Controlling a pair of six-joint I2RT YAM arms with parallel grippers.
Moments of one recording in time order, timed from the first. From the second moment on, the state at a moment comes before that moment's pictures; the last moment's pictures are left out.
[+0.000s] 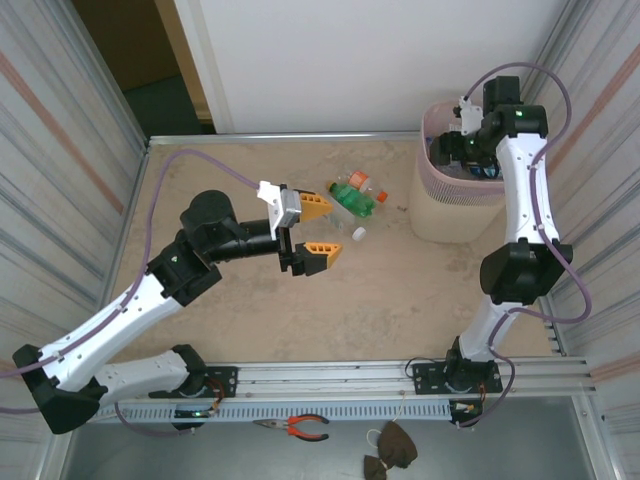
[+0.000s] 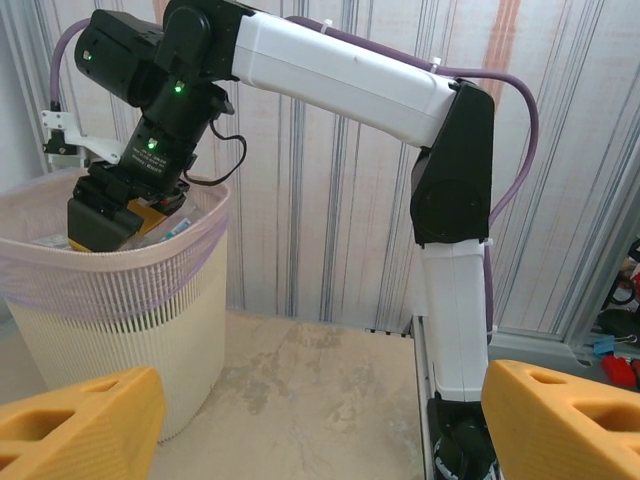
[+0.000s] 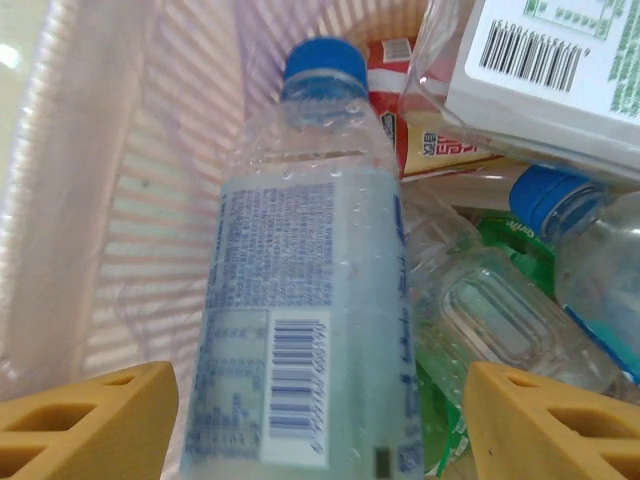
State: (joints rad) left arm -0.84 1.03 1.11 -0.06 0.56 -0.04; right arm -0.04 1.83 2.12 -1.32 -0.23 -0.06
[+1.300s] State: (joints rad) left arm -0.77 1.81 1.69 -0.71 -0.24 -0.57; right arm 0.03 1.43 1.91 -1.10 -0.23 0.02
